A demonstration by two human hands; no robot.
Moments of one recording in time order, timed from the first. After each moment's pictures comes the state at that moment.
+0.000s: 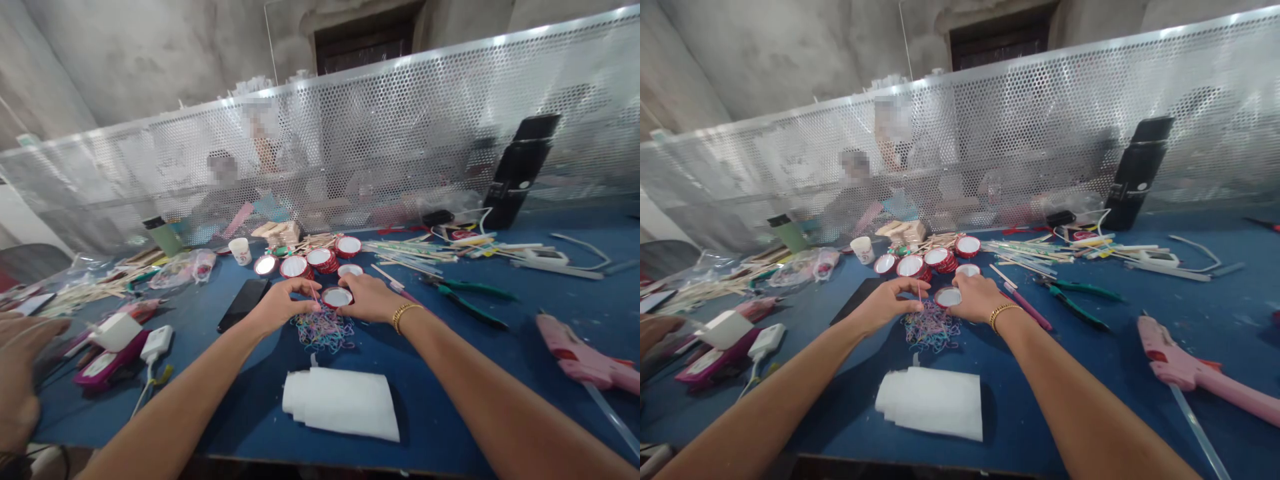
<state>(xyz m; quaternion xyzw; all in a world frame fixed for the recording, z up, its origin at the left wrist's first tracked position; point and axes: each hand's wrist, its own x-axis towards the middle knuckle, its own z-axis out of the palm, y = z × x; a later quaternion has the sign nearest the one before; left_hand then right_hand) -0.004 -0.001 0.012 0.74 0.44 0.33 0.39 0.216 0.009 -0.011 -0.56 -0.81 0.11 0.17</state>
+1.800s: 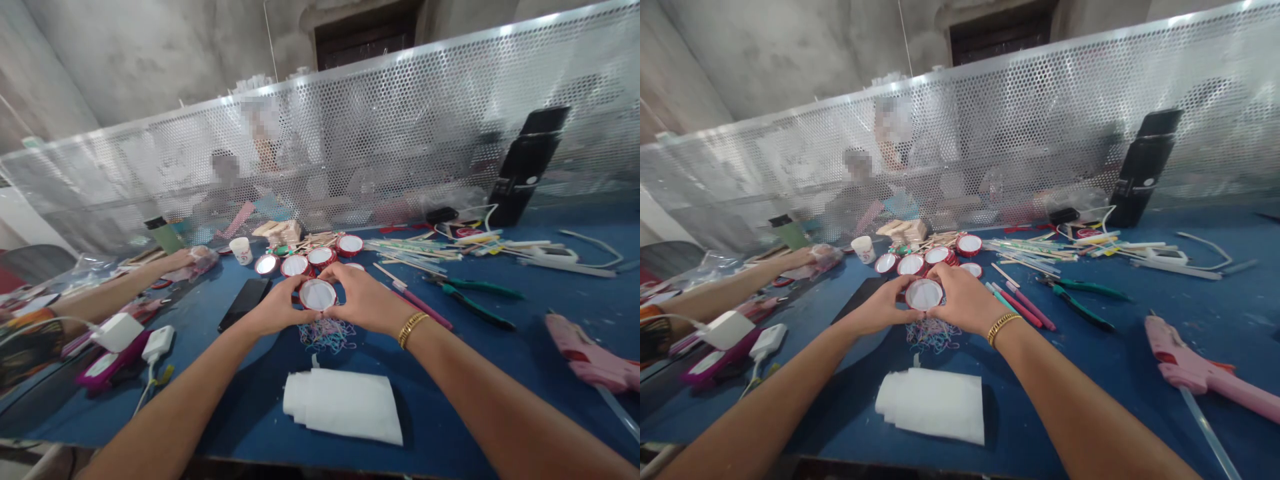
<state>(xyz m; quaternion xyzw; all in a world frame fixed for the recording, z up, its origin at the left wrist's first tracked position) -0.009 -0.003 0.016 0.82 0.46 0.26 0.25 0.204 -0.016 0.011 -0.38 -0.83 0.16 0.37</state>
